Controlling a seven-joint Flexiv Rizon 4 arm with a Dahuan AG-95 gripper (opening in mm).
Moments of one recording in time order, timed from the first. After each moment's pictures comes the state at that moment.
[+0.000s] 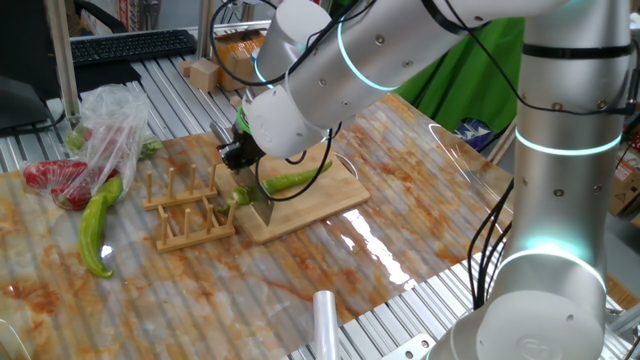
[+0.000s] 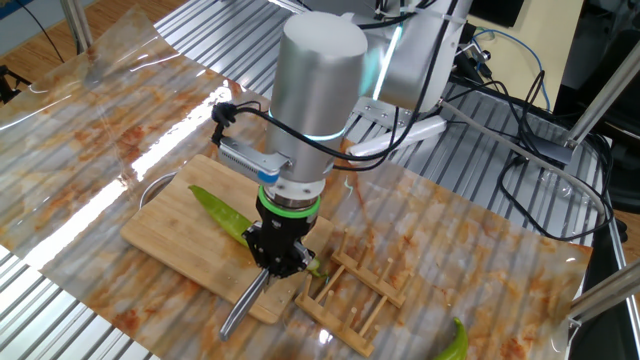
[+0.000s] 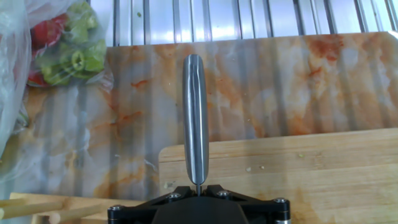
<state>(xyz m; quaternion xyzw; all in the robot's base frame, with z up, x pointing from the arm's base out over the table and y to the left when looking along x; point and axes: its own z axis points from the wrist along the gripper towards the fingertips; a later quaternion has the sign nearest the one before) 0.624 0.062 0.040 0.01 0.99 0.02 0.13</state>
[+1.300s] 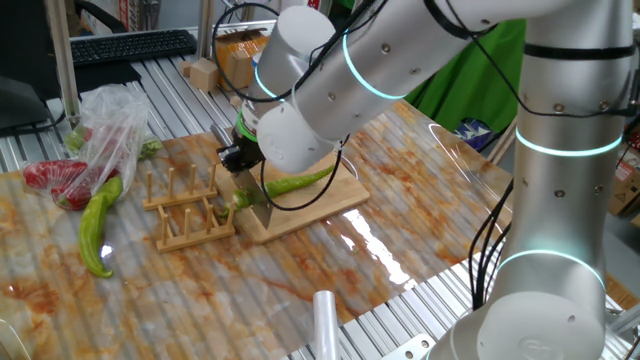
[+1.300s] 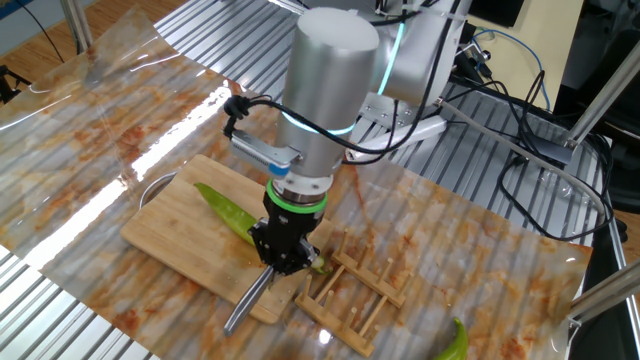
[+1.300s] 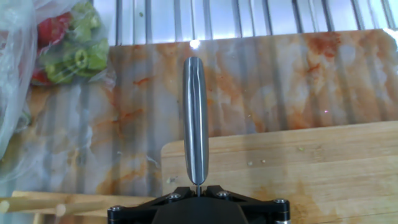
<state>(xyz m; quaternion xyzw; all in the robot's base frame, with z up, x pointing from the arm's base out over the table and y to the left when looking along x) 0.617 0.060 0.042 0.02 0.99 0.01 0.14</state>
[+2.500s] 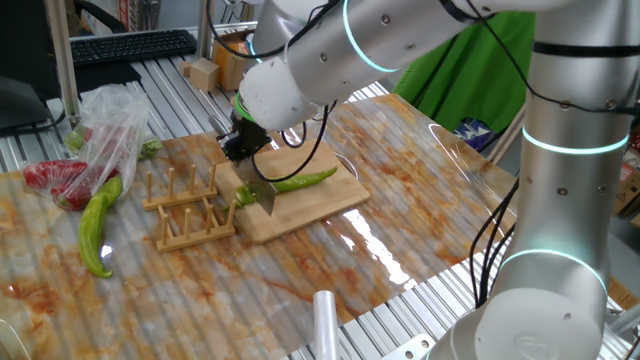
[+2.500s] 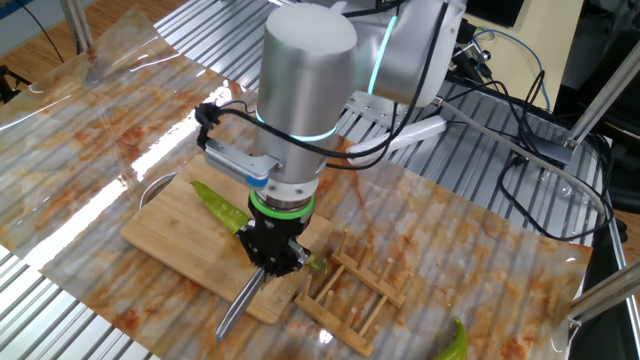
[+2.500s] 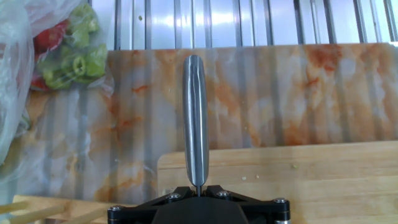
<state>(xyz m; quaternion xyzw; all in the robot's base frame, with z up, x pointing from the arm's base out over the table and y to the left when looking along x) 0.634 0.056 0.059 0.00 0.99 0.02 0.10</state>
